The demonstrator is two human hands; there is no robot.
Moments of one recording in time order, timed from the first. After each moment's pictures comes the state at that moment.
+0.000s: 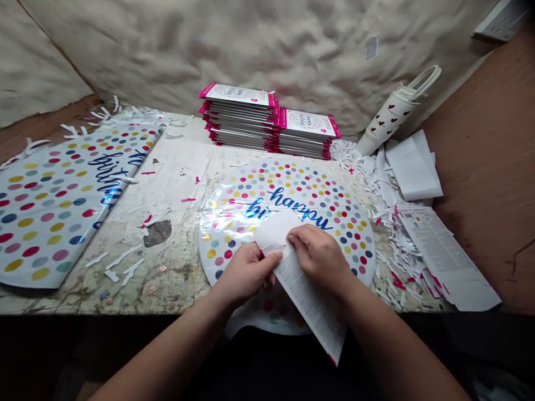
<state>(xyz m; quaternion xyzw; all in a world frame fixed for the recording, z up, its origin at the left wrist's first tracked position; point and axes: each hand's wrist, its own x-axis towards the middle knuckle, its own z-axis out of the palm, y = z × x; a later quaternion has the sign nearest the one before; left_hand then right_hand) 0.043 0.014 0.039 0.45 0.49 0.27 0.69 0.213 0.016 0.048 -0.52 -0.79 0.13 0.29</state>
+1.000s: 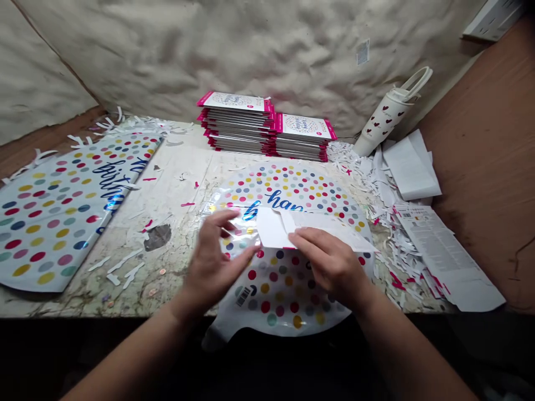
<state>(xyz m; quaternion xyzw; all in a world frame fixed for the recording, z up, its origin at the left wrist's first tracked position) 0.012 0.023 0.058 0.71 0.48 0.43 0.29 0.233 0.001 0.048 -0.40 -0.86 0.02 0.32</state>
